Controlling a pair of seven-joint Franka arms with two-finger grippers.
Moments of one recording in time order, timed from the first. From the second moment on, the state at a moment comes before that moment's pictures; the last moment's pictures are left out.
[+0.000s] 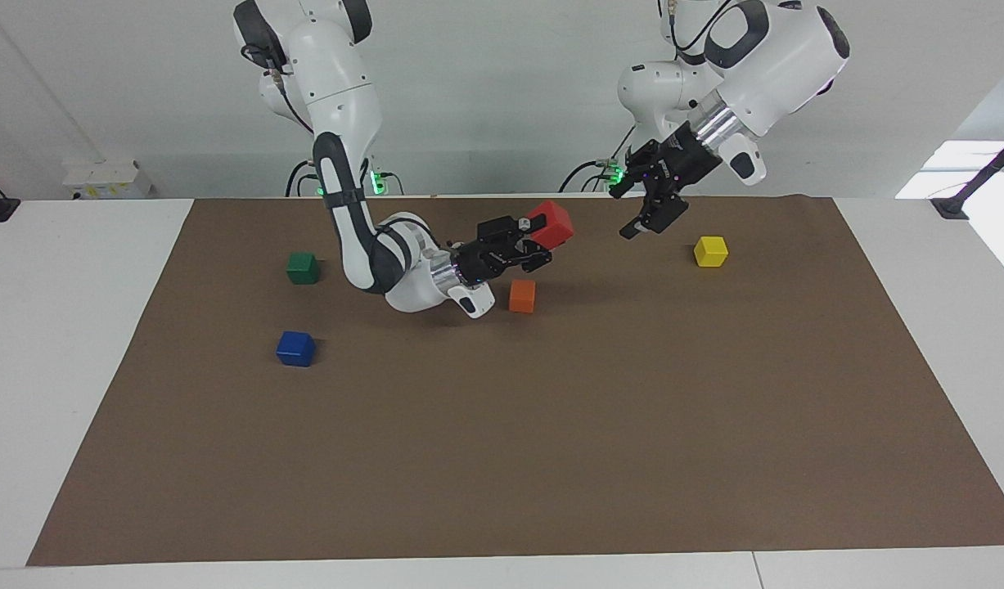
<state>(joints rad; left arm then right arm) 0.02 -0.20 -0.24 -1.97 -0.60 1.89 -1.46 0.26 0.44 0.15 -2.06 2.24 1.40 -0.89</state>
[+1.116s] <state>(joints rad) 0.20 -0.09 -0.23 -1.80 -0.06 1.71 -0.43 -0.12 0.10 0.12 -2.04 0.92 1.83 -0.72</state>
